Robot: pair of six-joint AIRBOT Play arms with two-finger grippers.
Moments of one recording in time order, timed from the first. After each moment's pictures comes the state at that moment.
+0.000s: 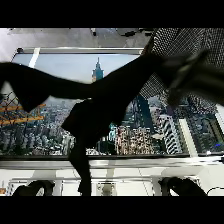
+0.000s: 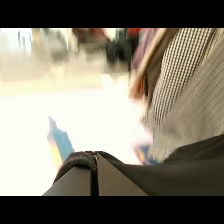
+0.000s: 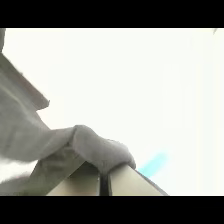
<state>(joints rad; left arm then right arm) -0.06 -0.59 1.36 -2.04 0.98 1.87 0.38 -0.80 1.54 2.06 -0.90 -2.18</state>
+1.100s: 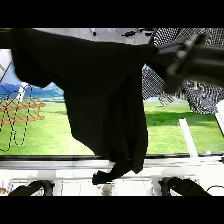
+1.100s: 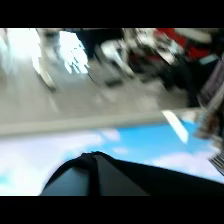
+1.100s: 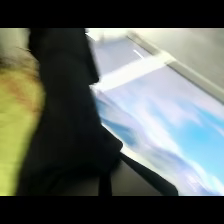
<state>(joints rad) -0.05 -1.09 1.60 -1.93 0.74 1.88 0.35 -1.05 1.79 2.06 -1.12 -2.09</state>
